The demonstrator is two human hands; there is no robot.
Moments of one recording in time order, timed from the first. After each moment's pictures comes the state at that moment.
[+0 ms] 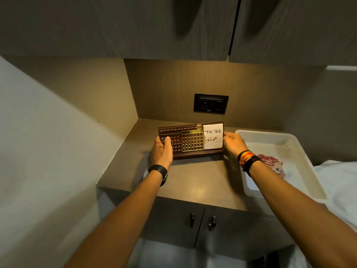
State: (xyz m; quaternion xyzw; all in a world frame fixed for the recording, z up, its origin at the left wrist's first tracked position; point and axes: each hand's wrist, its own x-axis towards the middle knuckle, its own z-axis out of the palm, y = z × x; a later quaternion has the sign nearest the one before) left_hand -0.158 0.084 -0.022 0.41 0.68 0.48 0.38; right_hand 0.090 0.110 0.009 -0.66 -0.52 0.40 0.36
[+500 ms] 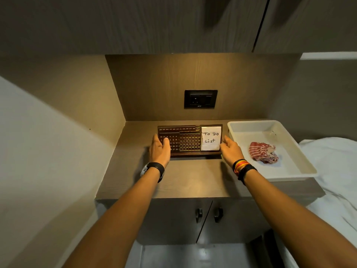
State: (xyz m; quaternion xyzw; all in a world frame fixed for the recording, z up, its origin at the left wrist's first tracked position) left_hand -0.189 0.104 -0.029 0.54 0.67 0.36 0.36; right_hand 0.042 0.047 0.001 -0.71 -0.46 0.35 0.40
